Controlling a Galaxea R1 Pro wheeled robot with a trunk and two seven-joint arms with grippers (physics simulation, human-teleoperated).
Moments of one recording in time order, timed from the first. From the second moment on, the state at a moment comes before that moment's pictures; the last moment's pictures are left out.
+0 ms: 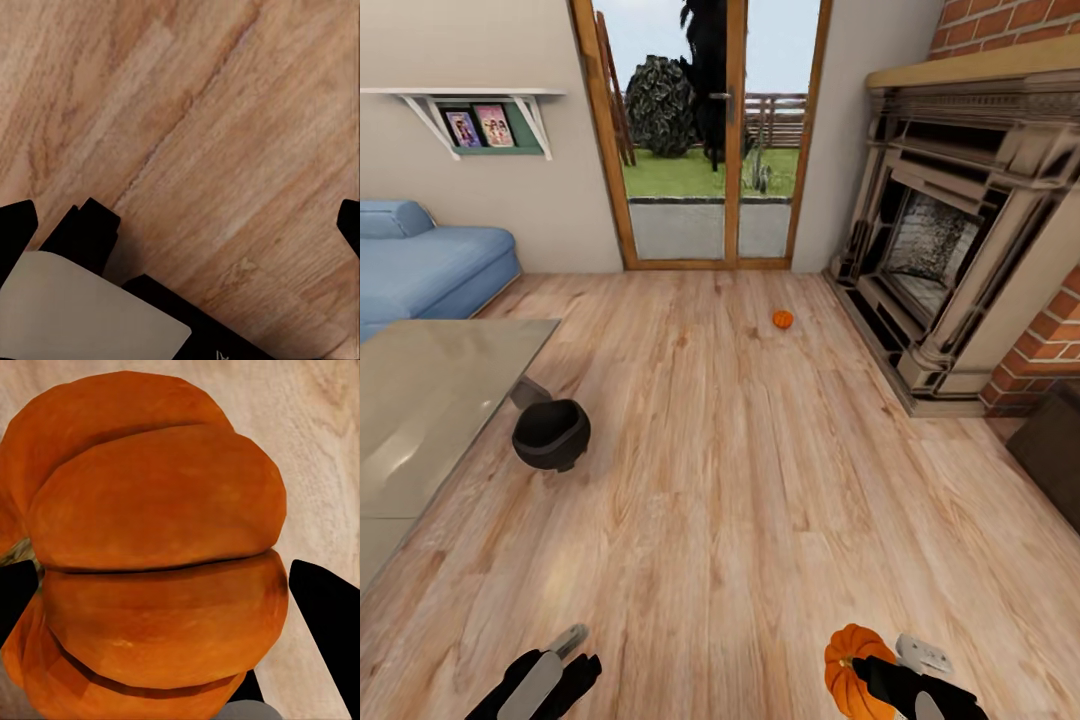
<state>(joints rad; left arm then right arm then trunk) -0.38 0.11 -0.21 -0.60 1.02 0.40 0.47 -0.15 -0.15 0.08 -1.01 -0.55 0.49 -0.21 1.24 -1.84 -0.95</state>
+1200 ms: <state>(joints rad) -0.38 0.11 -0.21 -0.60 1.02 0.40 0.47 -0.15 -0.15 0.08 -1.01 -0.55 0.49 -0.21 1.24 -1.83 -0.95</state>
